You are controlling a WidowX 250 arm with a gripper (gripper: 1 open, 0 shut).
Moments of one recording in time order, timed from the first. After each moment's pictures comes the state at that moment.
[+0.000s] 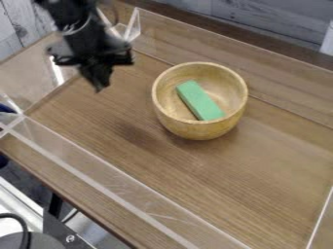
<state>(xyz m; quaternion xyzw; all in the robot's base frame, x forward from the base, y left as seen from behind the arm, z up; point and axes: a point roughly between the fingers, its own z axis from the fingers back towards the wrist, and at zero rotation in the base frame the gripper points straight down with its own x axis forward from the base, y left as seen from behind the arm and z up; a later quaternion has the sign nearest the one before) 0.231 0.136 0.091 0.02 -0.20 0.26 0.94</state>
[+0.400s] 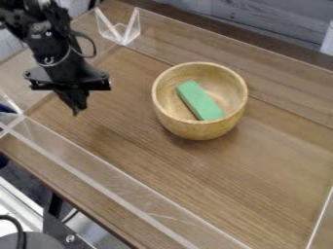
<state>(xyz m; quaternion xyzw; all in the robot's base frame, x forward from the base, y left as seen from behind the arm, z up) 0.214 0.148 0.062 0.06 -0.19 0.26 0.94</state>
